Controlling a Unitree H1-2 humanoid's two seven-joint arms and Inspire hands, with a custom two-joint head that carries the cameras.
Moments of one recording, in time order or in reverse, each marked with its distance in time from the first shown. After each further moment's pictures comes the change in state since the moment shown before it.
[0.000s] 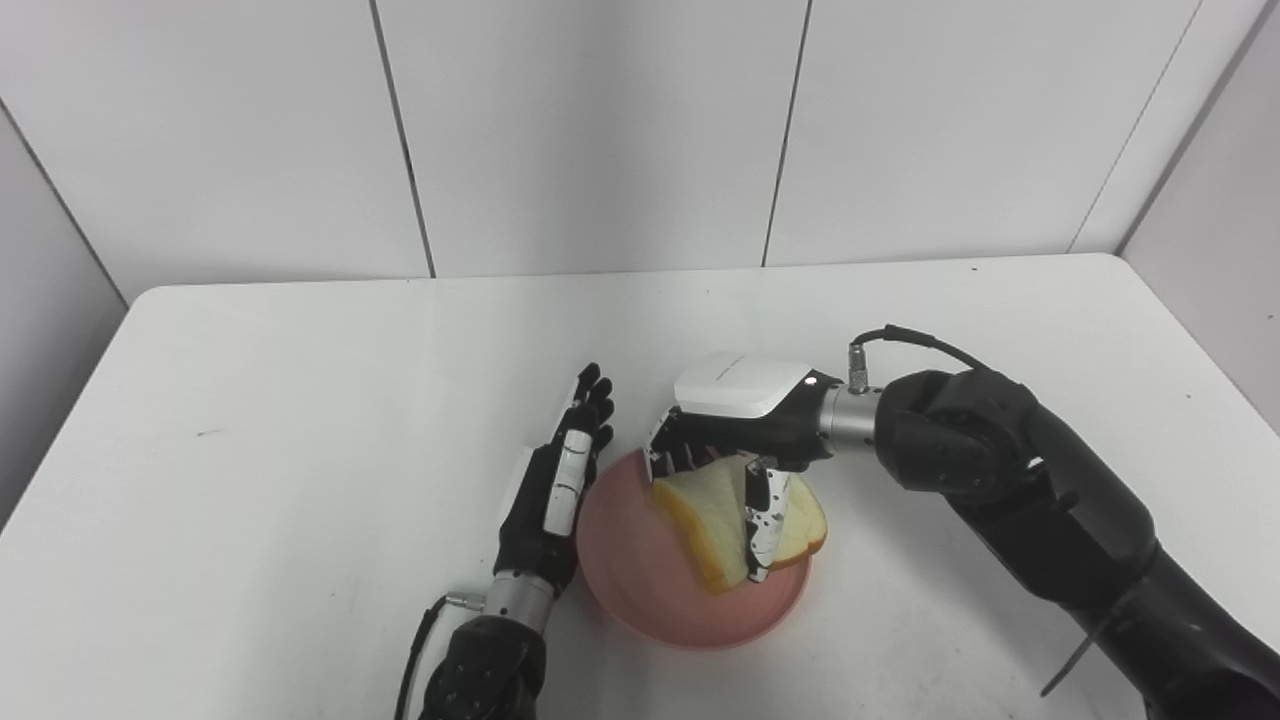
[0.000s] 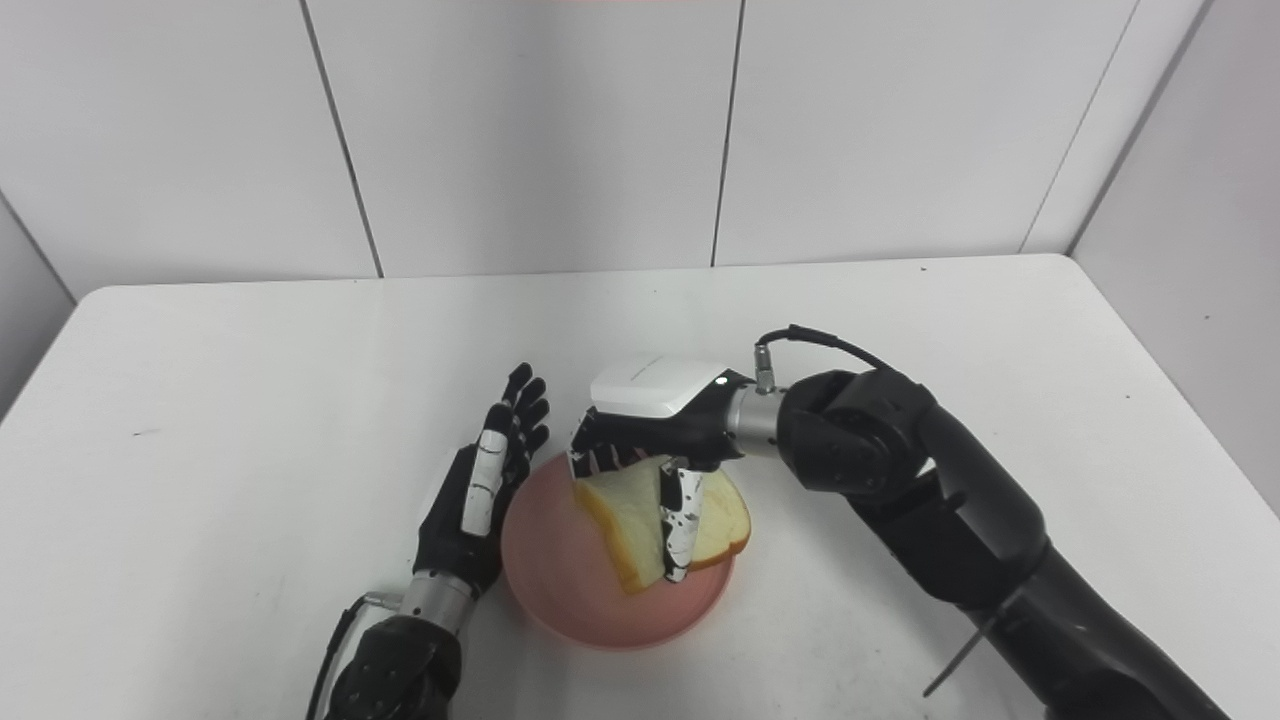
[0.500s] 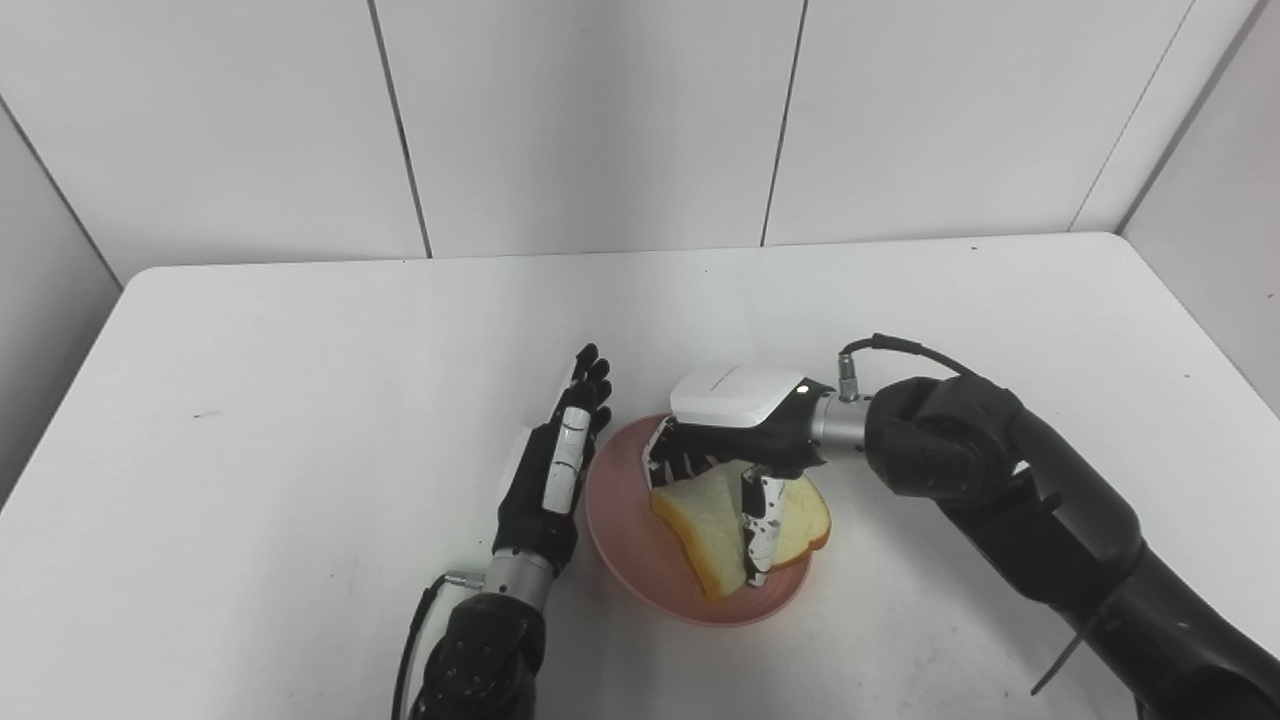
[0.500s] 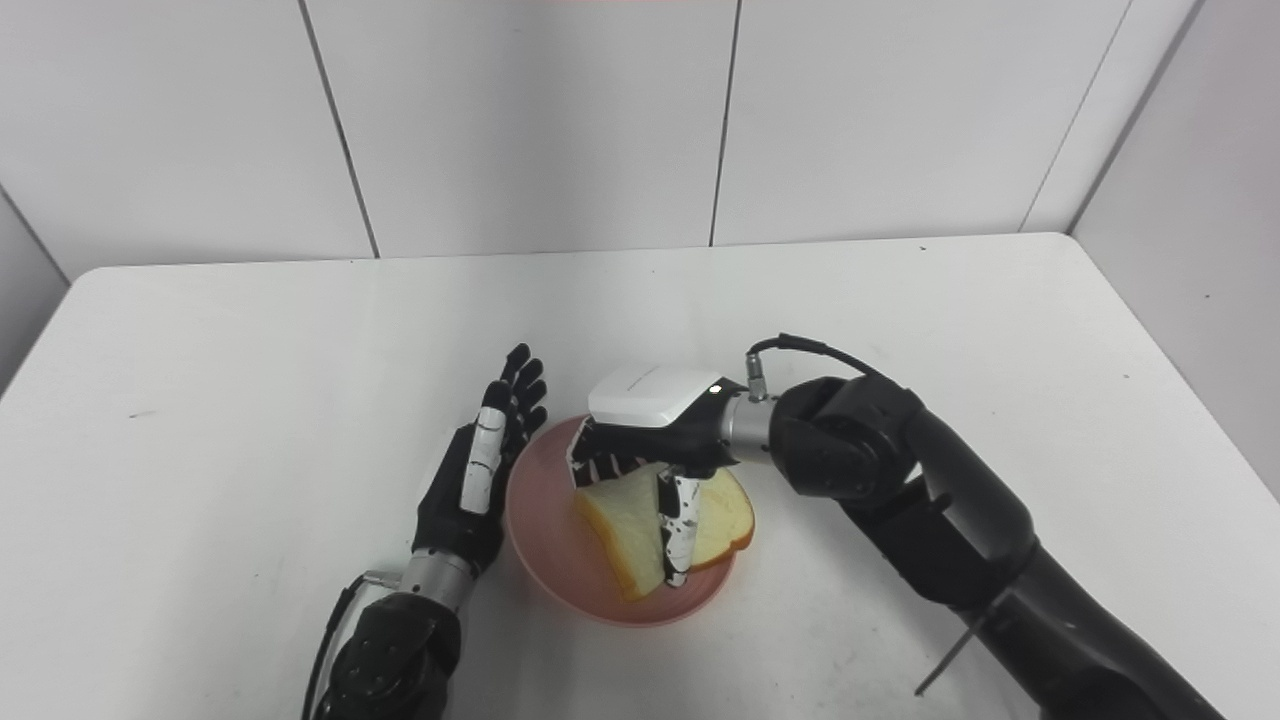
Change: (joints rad) left arm 0.000 0.000 -0.001 -0.027 -0.001 0.045 0.008; right arm 0.028 0.019 0.024 0.026 -0.029 -0.027 -0.019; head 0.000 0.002
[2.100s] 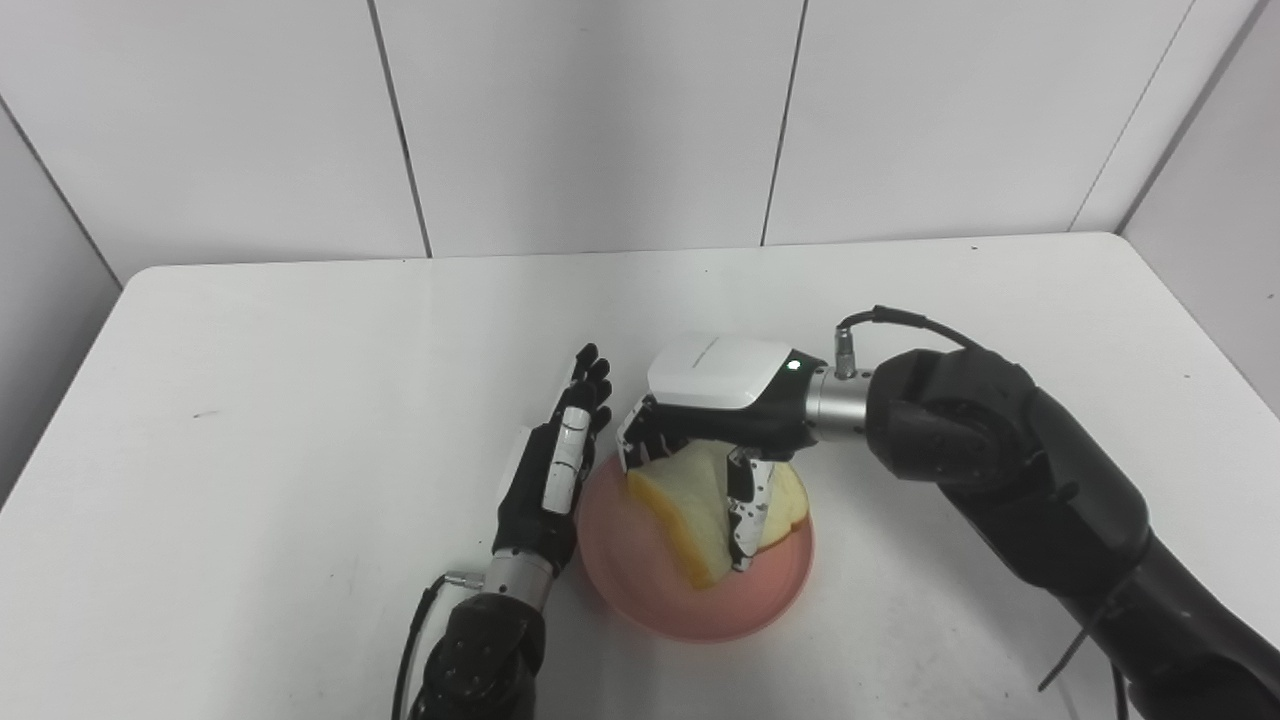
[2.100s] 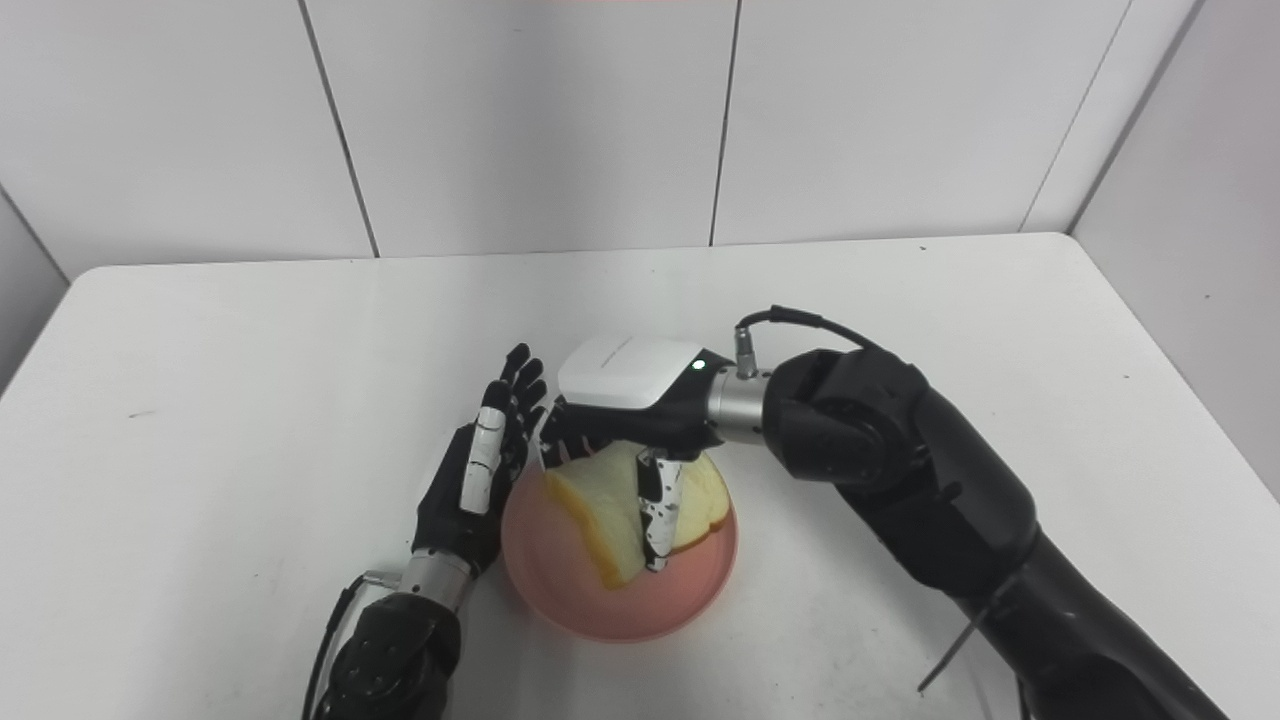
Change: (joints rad) left arm 0.000 0.000 0.000 0.002 -0.002 -0.004 -0.002; right arm -0.029 0.014 -0.020 -0.101 0.019 0.000 0.049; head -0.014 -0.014
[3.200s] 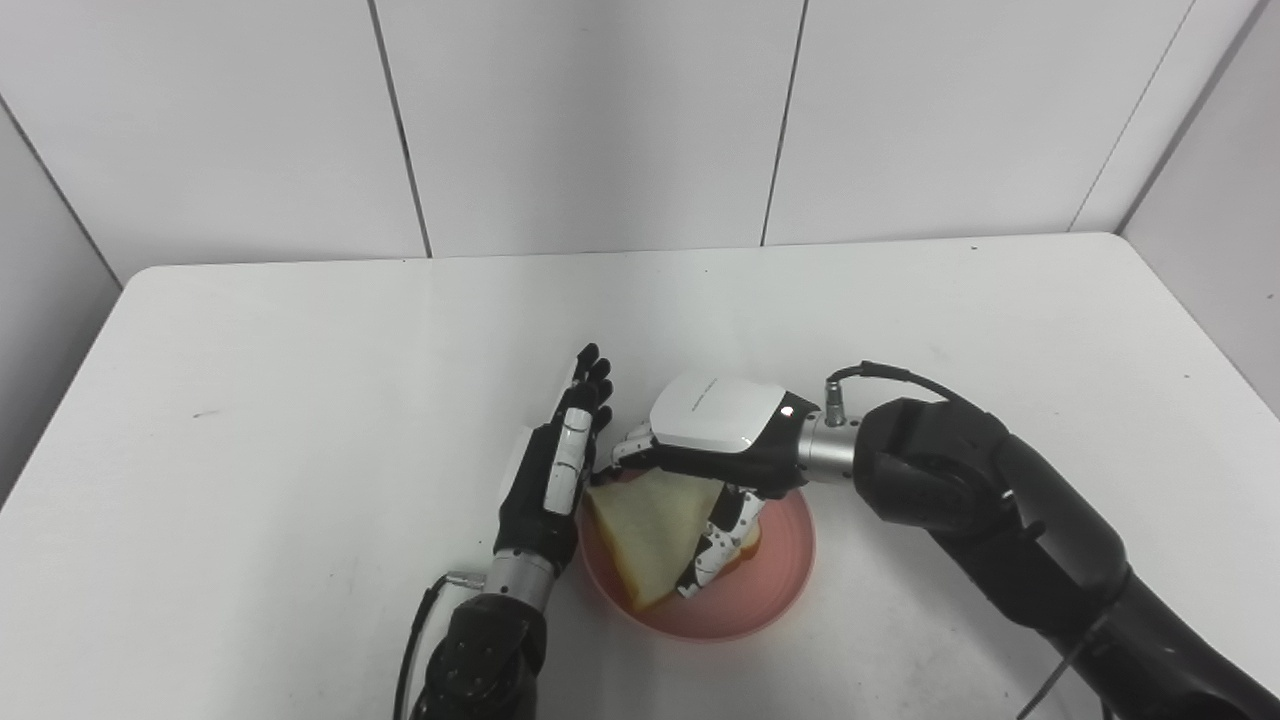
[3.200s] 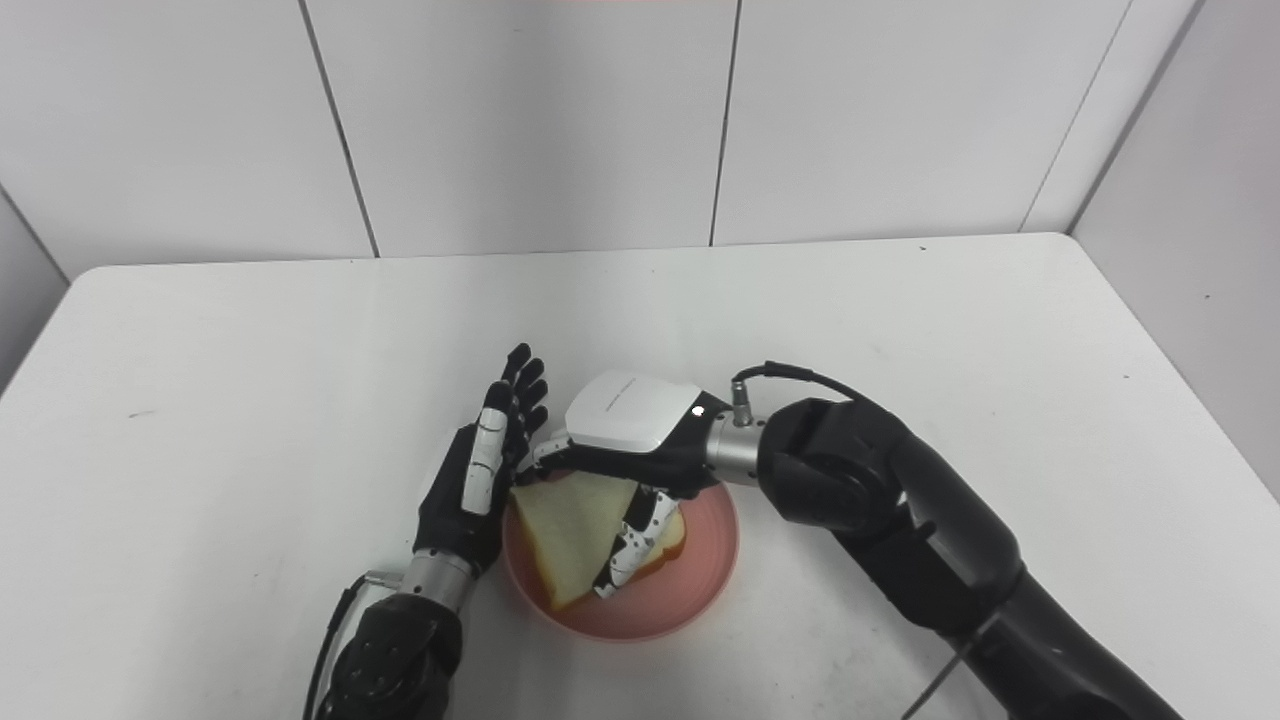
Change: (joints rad) left arm -0.001 0.000 -0.004 0.008 0.002 -0.004 0.001; right arm 0.062 0.003 0.013 0.094 -0.098 -0.145 -0.121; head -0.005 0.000
